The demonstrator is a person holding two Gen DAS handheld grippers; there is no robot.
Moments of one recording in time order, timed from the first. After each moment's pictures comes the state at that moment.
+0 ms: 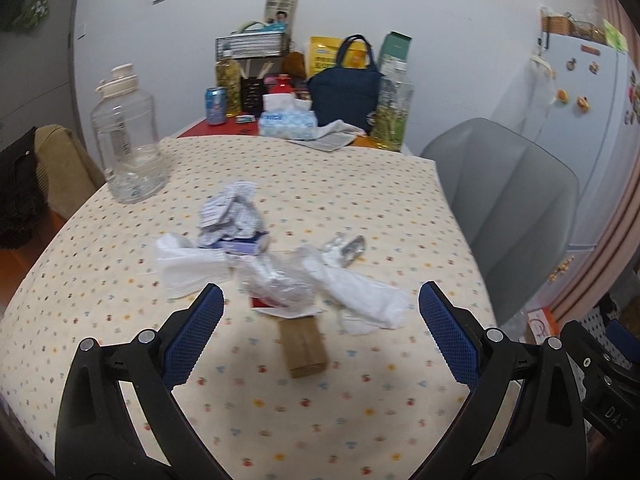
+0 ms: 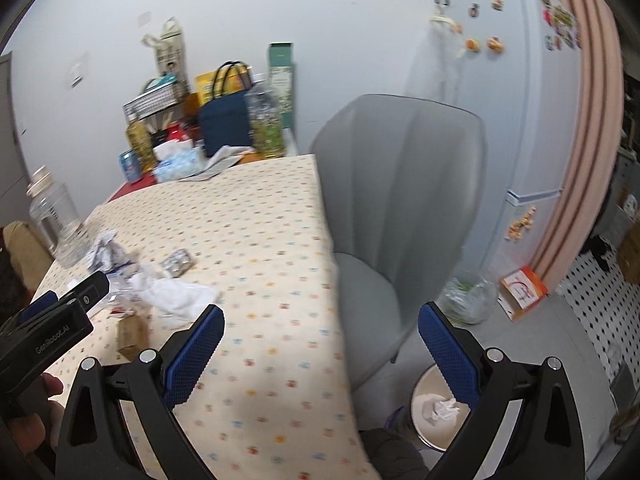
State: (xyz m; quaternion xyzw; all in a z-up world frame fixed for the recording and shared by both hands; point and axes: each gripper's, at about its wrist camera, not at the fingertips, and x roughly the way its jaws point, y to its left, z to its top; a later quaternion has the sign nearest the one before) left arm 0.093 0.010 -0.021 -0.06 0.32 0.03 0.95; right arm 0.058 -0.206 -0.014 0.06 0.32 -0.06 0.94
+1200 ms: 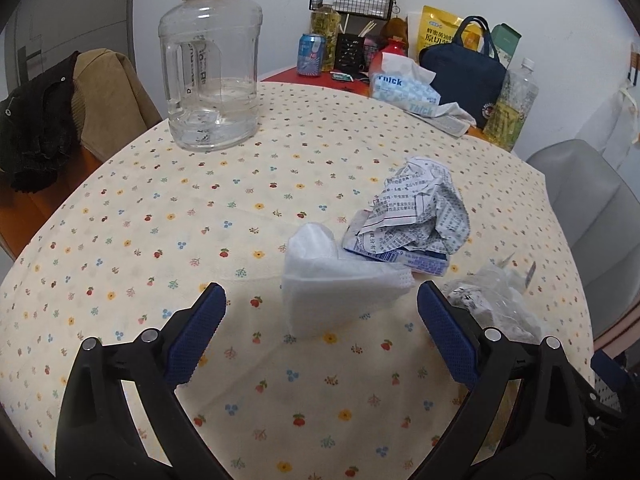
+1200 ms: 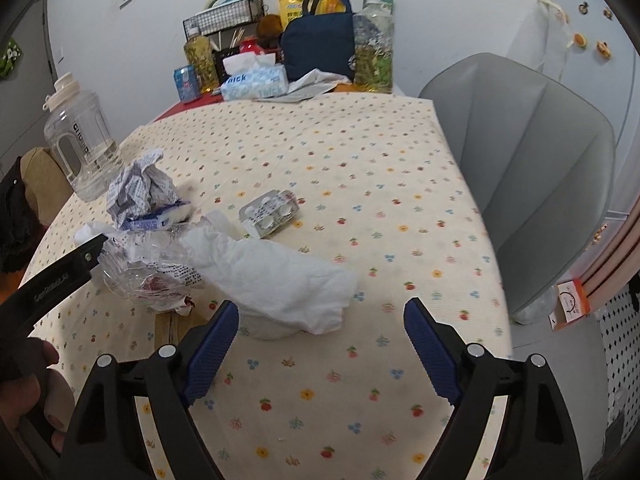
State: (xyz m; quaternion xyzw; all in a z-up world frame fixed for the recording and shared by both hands) left arm 0.160 0.133 -0.085 -0.12 0.37 0.12 0.91; right arm 0.160 -0.089 -0.082 0.01 0.42 0.05 0.91
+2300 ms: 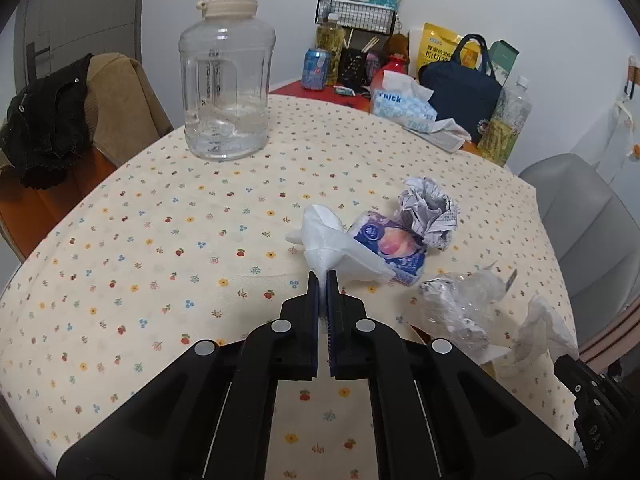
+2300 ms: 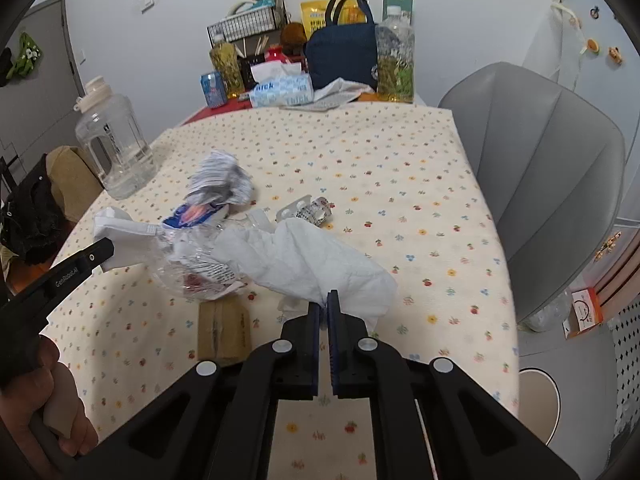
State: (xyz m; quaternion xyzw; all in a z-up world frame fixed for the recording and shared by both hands) left arm 0.130 0.132 -0.059 -0.13 0.35 0.13 0.92; right arm 0.133 -0.088 -0.059 0.02 0.40 0.09 0.91
